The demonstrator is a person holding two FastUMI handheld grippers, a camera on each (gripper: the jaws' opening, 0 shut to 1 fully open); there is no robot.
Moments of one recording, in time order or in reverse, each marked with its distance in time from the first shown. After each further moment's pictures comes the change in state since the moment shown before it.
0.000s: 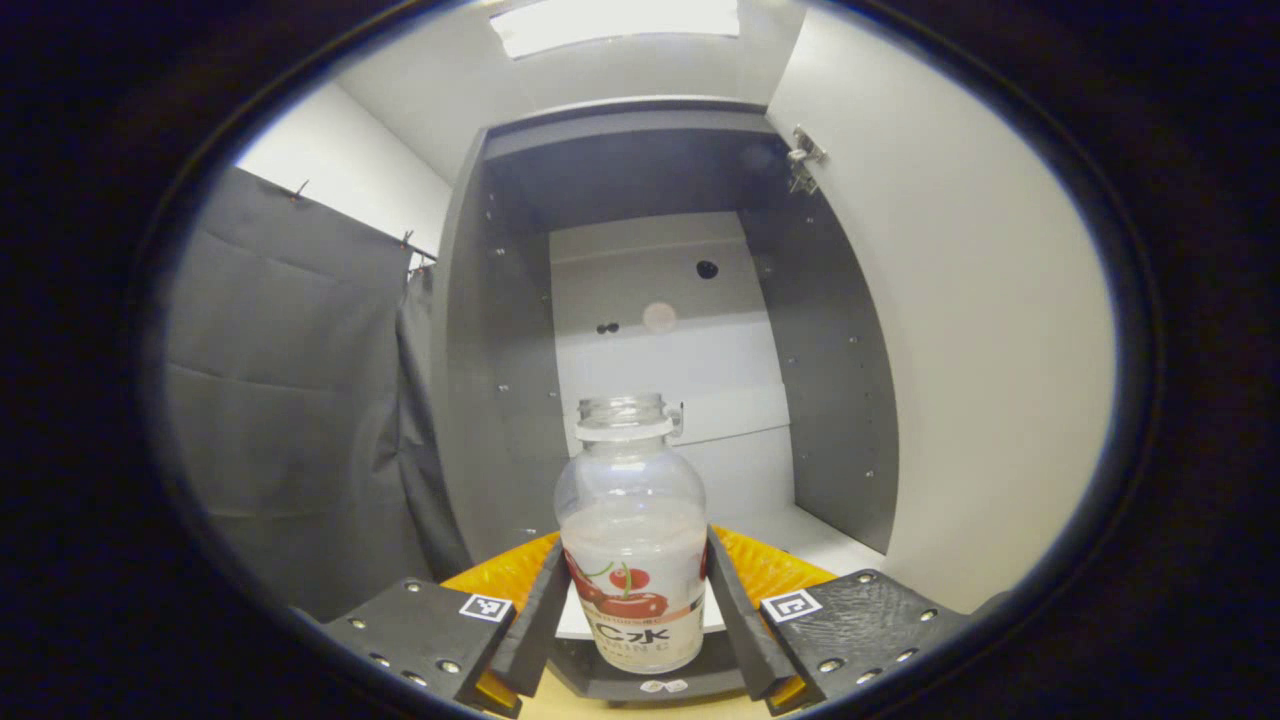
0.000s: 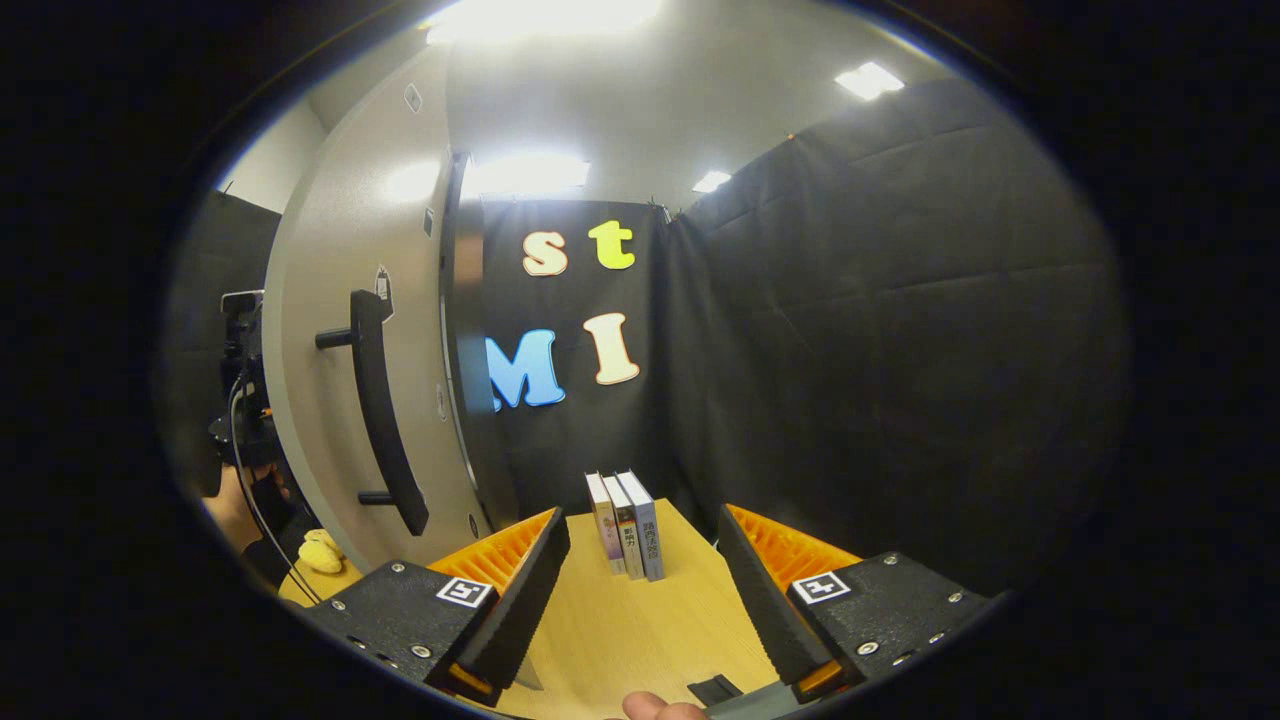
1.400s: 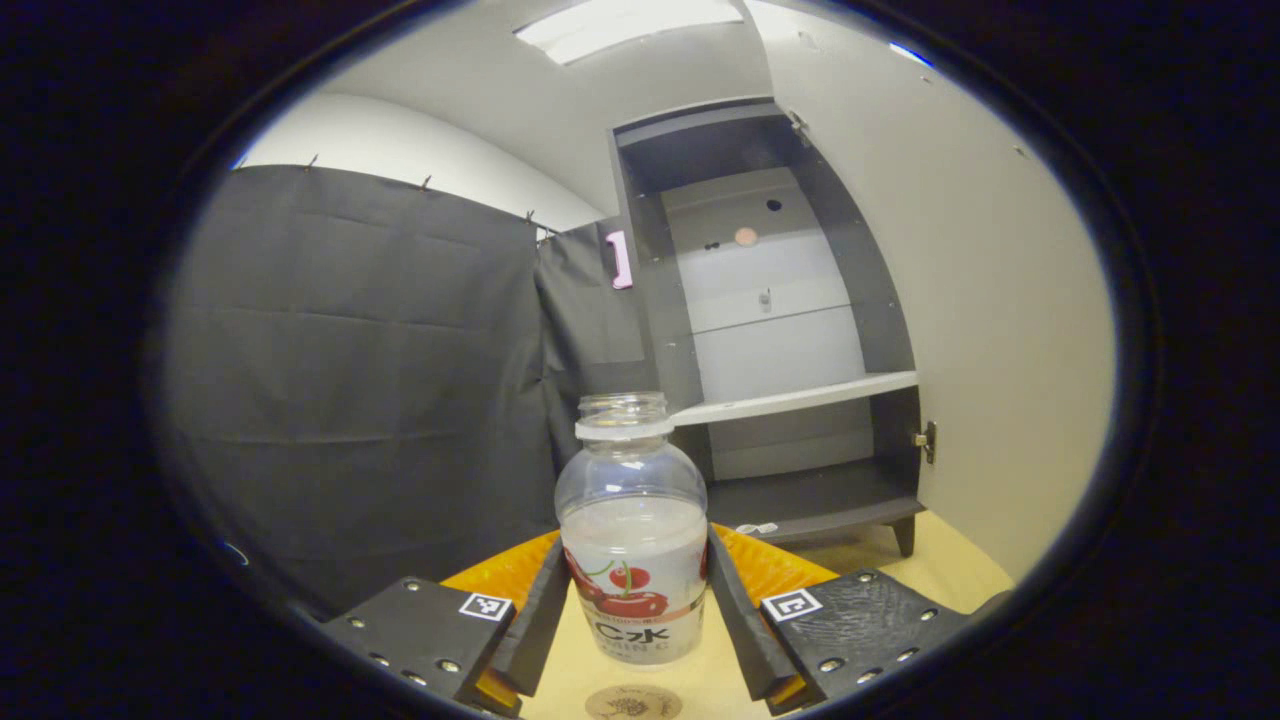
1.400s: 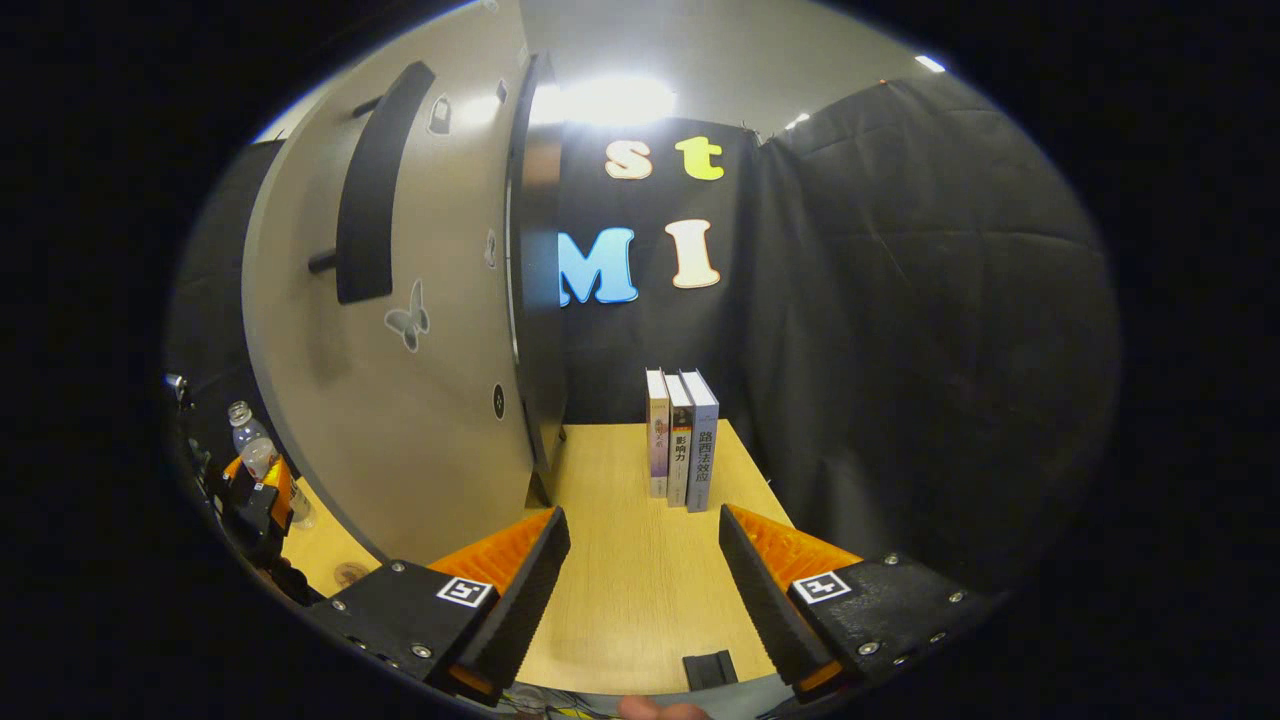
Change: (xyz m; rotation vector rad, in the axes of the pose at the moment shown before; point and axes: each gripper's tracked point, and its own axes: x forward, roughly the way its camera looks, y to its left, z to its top) left arm -0.220 0.029 -0.211 0.027 0.072 0.326; right arm 0.043 0.016 -0.137 -0.185 0.264 0.209
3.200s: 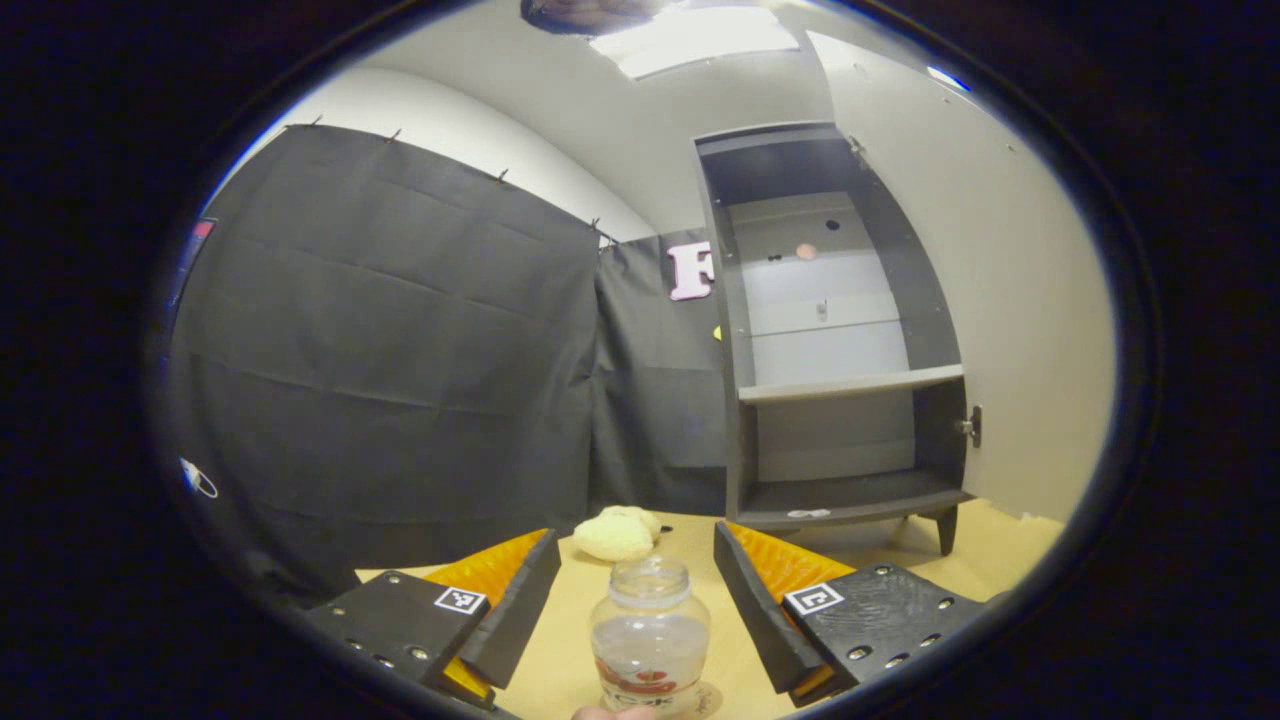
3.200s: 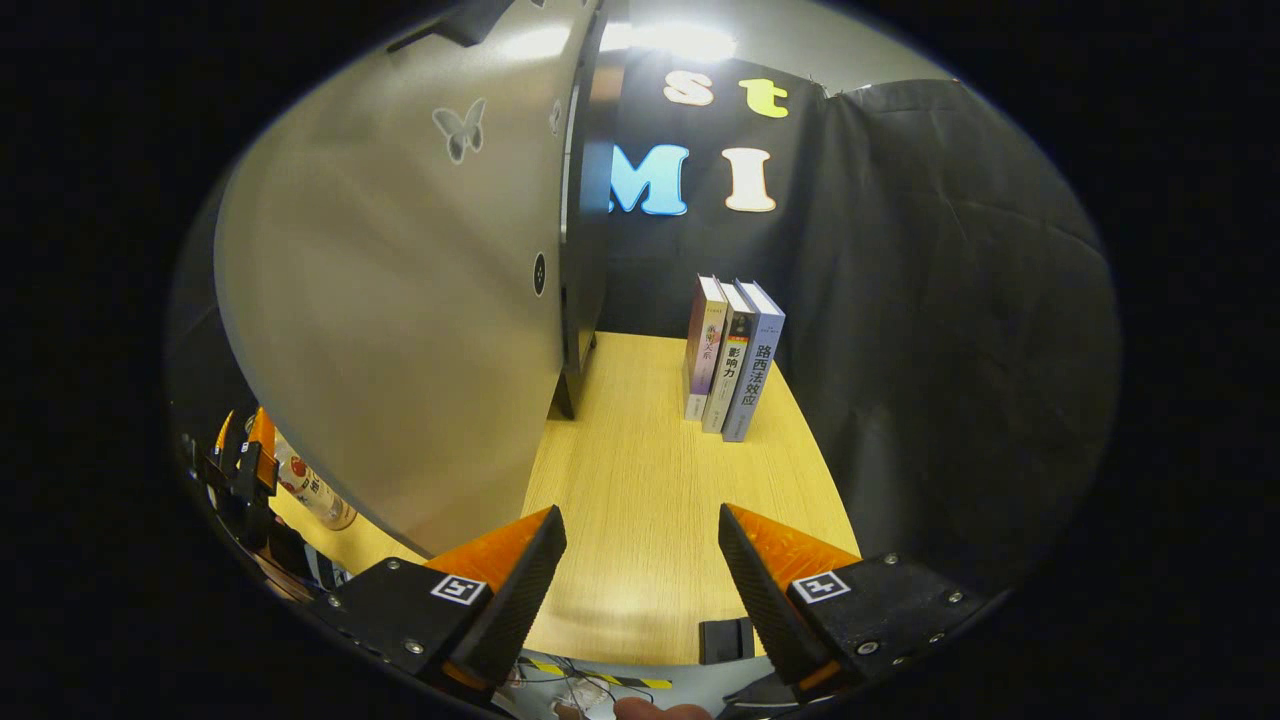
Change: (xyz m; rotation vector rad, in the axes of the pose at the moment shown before) left arm -0.012 0.060 -0.048 -0.117 -0.103 0.103; right arm 0.023 0.038 -0.065 -0.072 0.194 0.074
